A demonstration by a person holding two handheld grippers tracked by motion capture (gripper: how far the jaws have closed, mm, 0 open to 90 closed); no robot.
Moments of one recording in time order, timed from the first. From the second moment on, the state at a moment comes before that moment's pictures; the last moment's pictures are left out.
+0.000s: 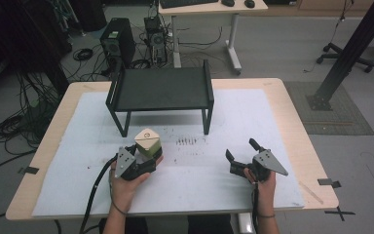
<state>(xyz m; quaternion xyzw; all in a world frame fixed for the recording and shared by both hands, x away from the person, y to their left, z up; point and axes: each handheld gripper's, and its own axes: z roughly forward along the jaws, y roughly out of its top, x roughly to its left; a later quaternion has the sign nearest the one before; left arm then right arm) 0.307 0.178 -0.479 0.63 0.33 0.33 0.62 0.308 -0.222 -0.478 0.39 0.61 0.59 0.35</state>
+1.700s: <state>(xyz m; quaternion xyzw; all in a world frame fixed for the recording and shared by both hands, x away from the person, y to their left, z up) 0.307 0.186 -0.463 0.62 0.35 0.32 0.62 0.309 -0.223 -0.478 0.39 0.61 0.60 0.34</state>
